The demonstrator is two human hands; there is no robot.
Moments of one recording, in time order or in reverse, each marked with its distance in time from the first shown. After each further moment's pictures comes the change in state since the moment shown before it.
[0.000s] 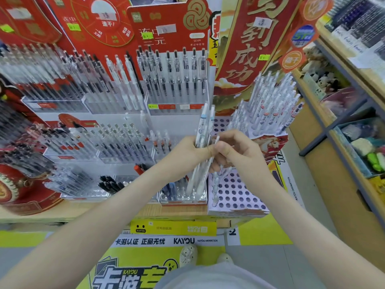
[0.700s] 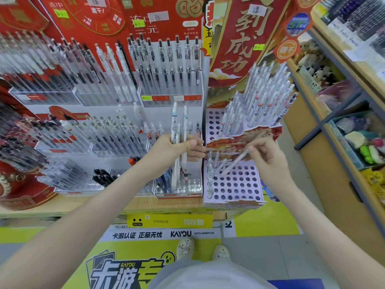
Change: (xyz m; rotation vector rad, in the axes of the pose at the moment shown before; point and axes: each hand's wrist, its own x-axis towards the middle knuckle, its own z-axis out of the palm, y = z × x) left_hand -0.004 -0.031 -0.020 -0.183 0.150 -0.109; right_hand -0.024 0.050 -0.062 -0.379 0.238 -0.028
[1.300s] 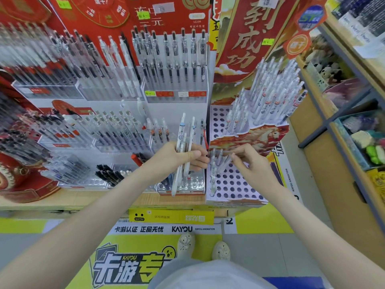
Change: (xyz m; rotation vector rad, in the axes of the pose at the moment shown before) left_hand -0.003 -0.019 -0.006 0.031 -0.138 -0.041; right_hand 0.001 0.018 0.029 -0.091 -0.233 -0.037
